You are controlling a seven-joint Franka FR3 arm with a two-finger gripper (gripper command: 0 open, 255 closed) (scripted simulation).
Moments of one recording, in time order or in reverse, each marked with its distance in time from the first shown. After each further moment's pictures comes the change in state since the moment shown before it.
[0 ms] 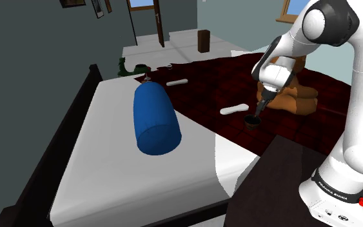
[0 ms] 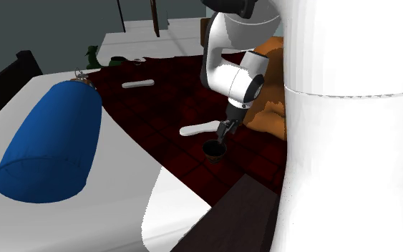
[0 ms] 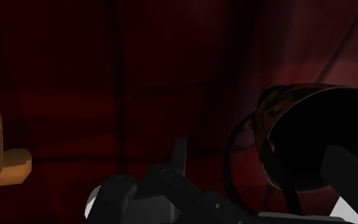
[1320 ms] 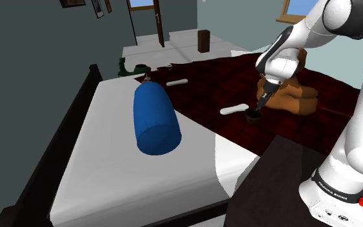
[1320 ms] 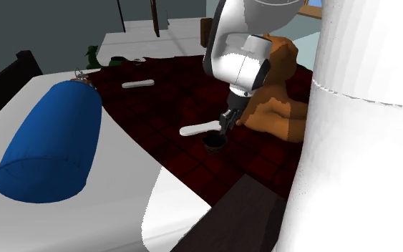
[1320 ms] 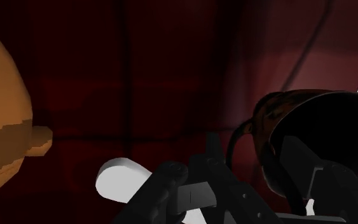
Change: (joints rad) arm 0.063 -0.129 -0.087 -0.016 -0.169 -0.053 0.130
